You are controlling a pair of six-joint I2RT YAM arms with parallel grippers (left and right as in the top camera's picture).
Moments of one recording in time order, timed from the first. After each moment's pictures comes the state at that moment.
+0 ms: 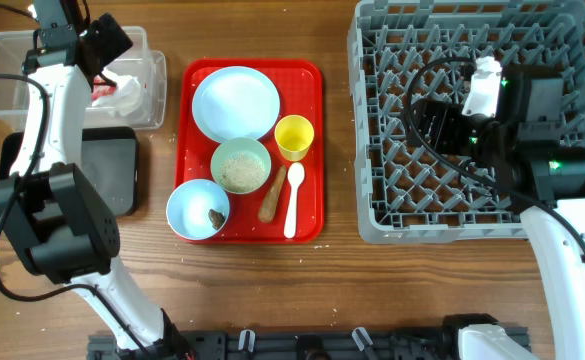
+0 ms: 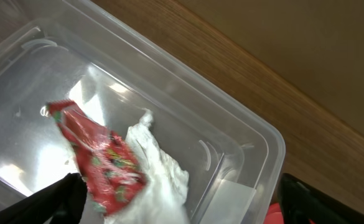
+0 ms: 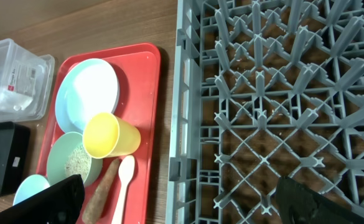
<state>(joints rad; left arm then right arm) 0.21 2.02 1.72 -0.51 -0.09 -0.41 0.05 1.24 1.23 -0.82 -0.29 0.22</state>
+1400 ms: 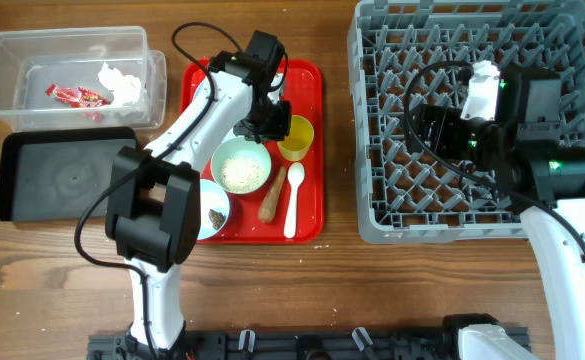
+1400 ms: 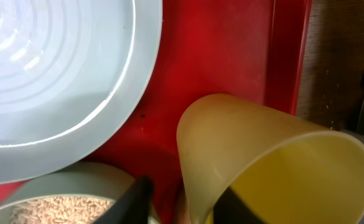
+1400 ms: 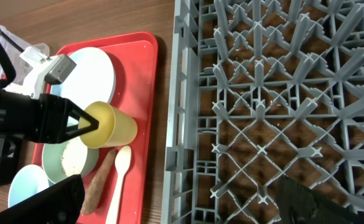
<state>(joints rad) -0.40 2.12 1.72 -1.02 0.18 -0.29 0.05 1.24 1.23 -0.85 -0.29 0.20</state>
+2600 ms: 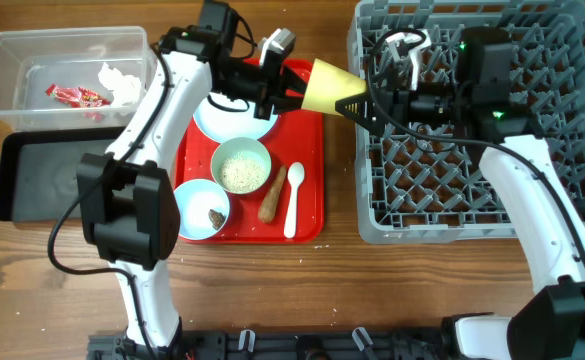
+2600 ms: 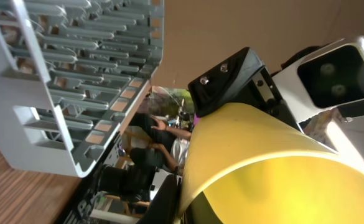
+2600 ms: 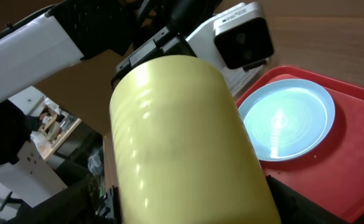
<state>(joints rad) -0.26 2.09 1.83 -1.08 1.41 -0.31 0.10 1.53 1.23 -0.35 -1.14 0.07</state>
